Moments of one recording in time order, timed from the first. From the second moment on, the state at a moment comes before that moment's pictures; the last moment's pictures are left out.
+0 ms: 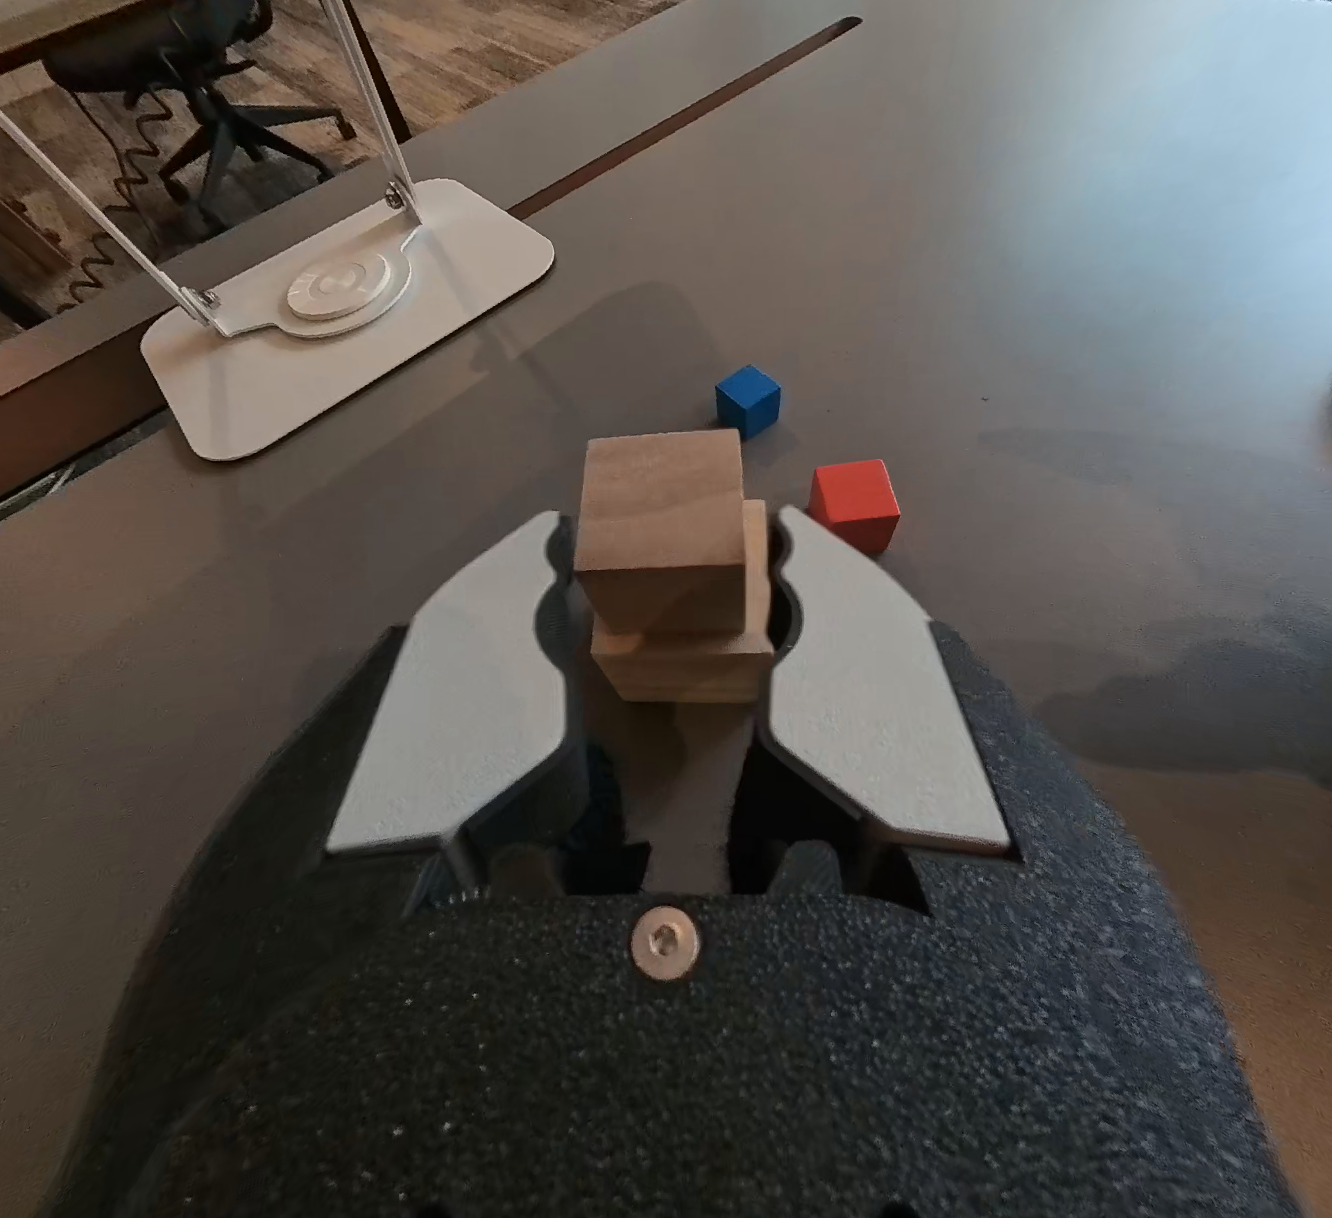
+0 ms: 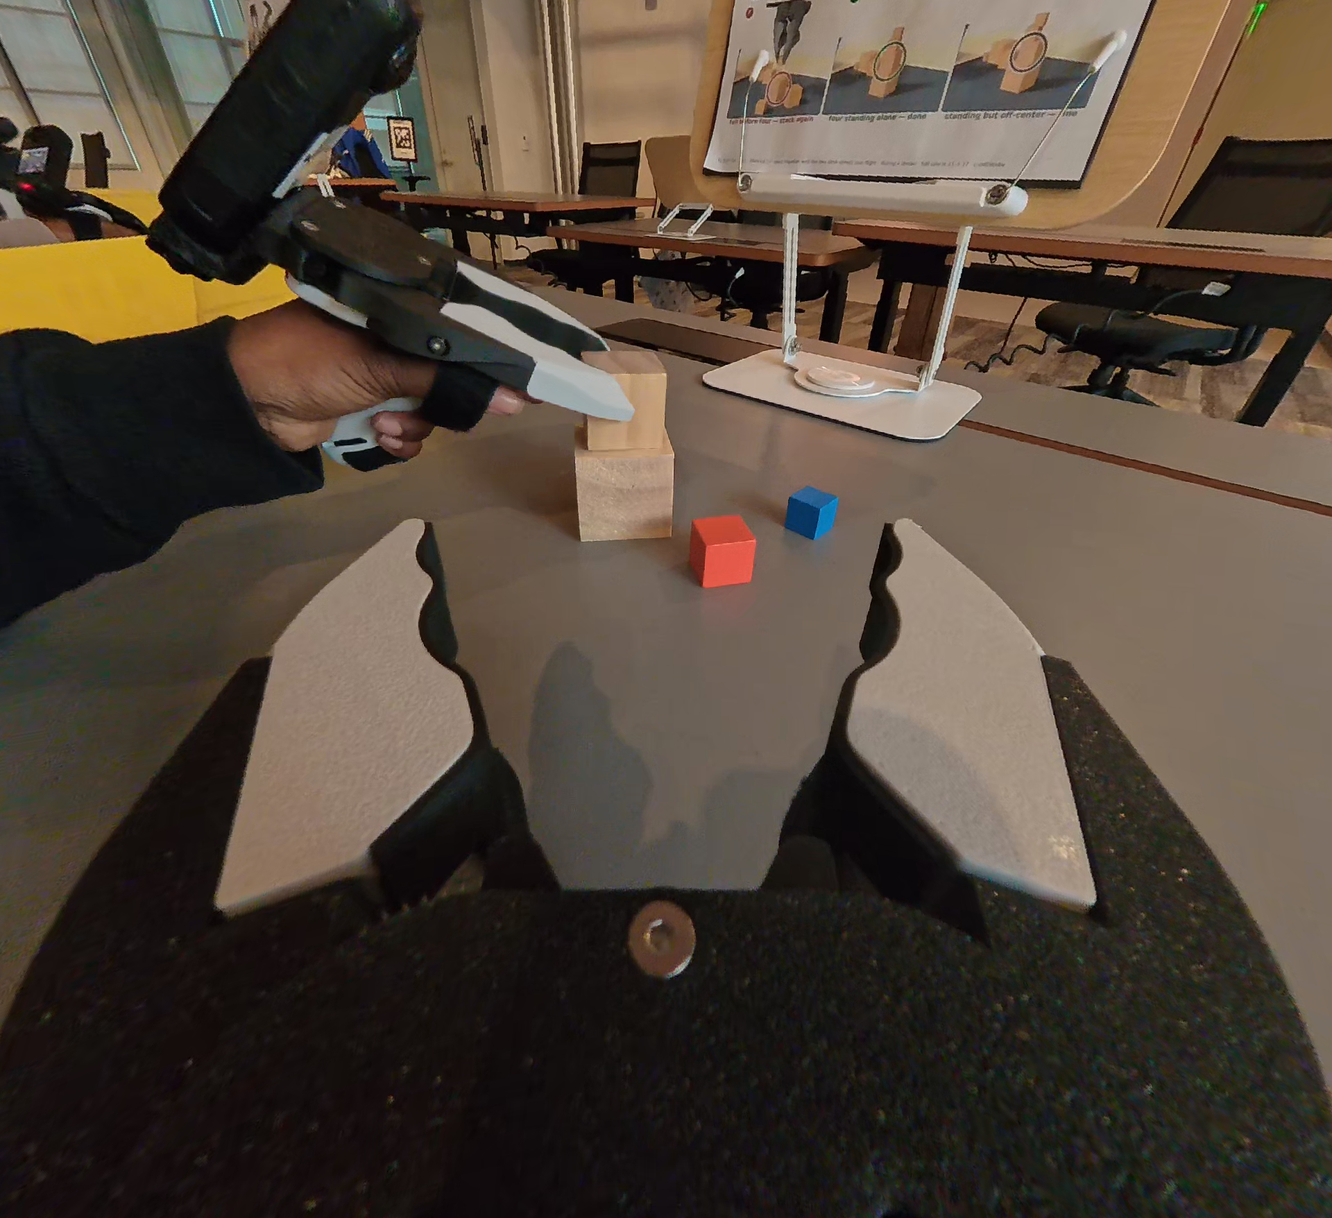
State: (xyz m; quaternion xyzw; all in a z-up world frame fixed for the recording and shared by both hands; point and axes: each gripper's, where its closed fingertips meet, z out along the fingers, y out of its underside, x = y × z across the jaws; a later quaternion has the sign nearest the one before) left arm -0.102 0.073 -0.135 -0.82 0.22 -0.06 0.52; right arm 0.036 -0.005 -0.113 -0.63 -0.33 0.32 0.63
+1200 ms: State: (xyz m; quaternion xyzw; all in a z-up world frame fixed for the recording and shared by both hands) left arm -0.021 0.069 -0.183 -0.86 0.27 0.05 0.44; right arm 0.046 -0.004 -0.106 -0.62 -0.30 0.36 0.63
